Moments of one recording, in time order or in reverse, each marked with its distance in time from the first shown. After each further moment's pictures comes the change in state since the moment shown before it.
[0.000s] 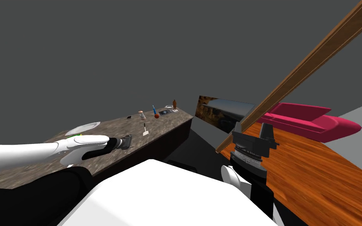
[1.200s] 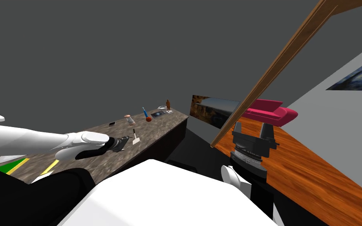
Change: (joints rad) left arm 0.074 0.223 -0.088 0.021 -0.076 0.064 -0.064; right arm 0.000 0.000 0.000 0.000 0.000 0.000 0.000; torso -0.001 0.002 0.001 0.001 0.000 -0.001
